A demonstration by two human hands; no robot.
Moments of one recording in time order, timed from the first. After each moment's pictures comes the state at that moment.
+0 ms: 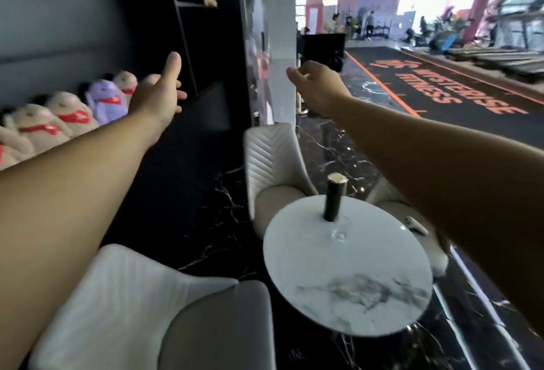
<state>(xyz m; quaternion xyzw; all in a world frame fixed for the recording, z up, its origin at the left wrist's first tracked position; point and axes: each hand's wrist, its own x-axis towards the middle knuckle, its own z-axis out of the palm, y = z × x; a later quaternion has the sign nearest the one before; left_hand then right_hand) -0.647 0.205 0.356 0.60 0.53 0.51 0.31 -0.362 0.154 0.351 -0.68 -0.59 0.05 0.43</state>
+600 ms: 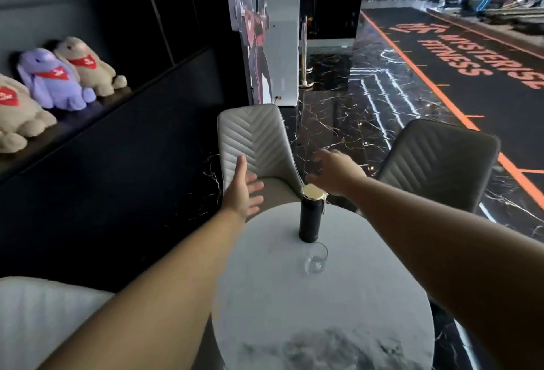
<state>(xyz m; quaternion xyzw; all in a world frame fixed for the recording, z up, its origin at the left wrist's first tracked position) -0.352 0.305 0.098 0.42 0.56 0.37 0.62 -0.131 0.285 0.116 -0.77 -0.60 0.12 0.15</state>
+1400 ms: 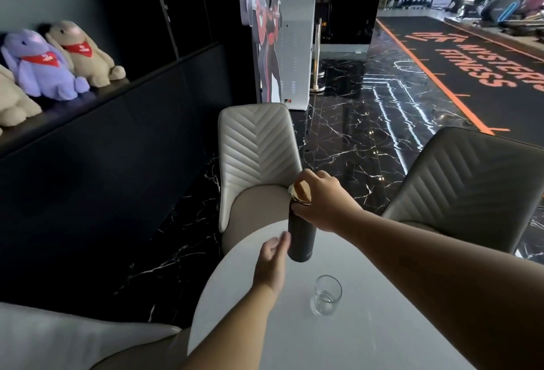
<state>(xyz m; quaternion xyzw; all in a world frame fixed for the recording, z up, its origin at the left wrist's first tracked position) -0.295 0.316 -0.082 0.39 0.58 0.34 0.63 -0.151 0.340 0.044 -0.70 -0.68 0.12 0.21</state>
